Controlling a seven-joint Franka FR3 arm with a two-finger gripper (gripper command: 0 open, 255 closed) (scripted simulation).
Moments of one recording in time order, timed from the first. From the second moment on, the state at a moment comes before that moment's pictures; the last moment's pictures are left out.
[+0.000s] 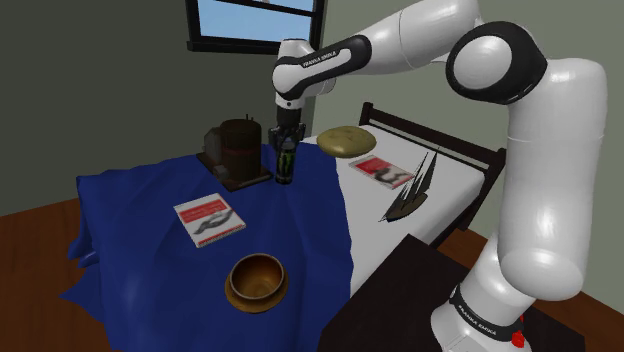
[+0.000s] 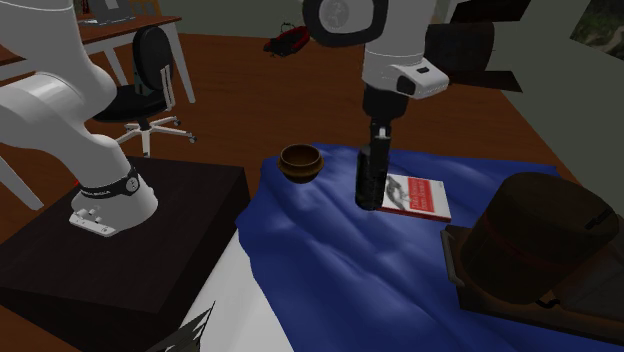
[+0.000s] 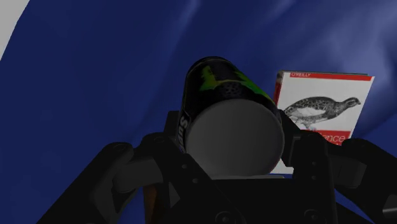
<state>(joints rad) 0.07 0.36 -0.05 -1.67 0.01 2.05 0.05</state>
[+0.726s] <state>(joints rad) 0.20 0.13 0.02 -1.96 -0.01 2.10 0.26</state>
